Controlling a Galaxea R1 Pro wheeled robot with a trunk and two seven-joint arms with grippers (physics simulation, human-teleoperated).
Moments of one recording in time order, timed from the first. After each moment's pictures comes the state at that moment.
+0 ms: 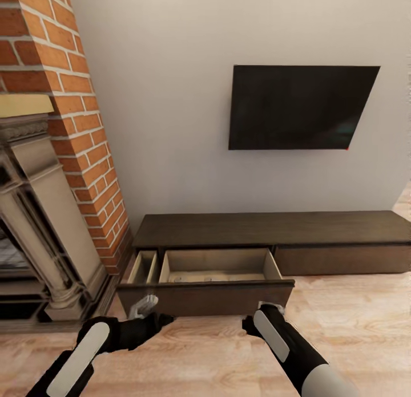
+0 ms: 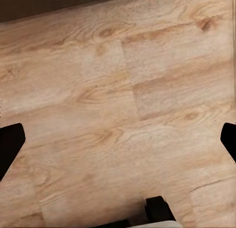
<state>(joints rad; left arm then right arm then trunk) -0.28 0.20 -0.28 -1.37 1.26 0.81 0.44 -0.54 0.00 0.41 -0.83 -0.80 0.68 -0.69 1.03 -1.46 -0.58</state>
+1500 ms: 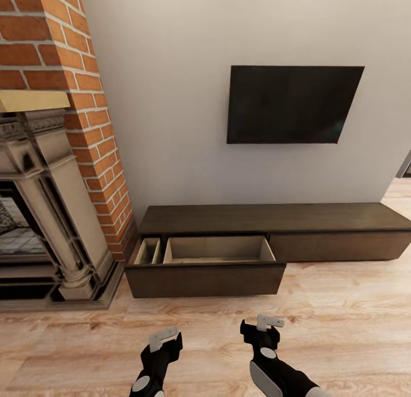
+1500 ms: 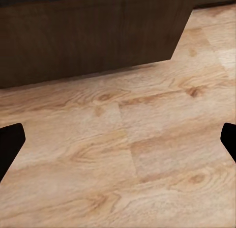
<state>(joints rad) -0.28 0.00 -0.62 -0.85 0.70 -0.13 0.46 -0.53 0.00 0.81 -0.50 -0.80 -0.17 -0.52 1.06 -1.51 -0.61</state>
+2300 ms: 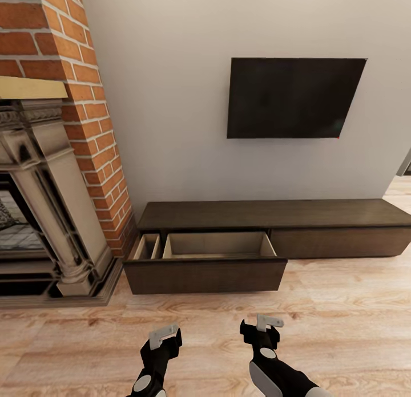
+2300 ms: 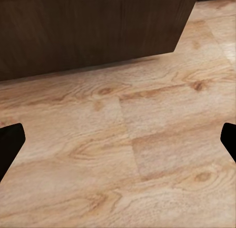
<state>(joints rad) -0.30 -0.02 -0.62 -0.80 0.67 -0.19 0.46 -0.53 0.00 0.82 -0.50 -0.80 -0.17 -0.53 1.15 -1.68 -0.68</state>
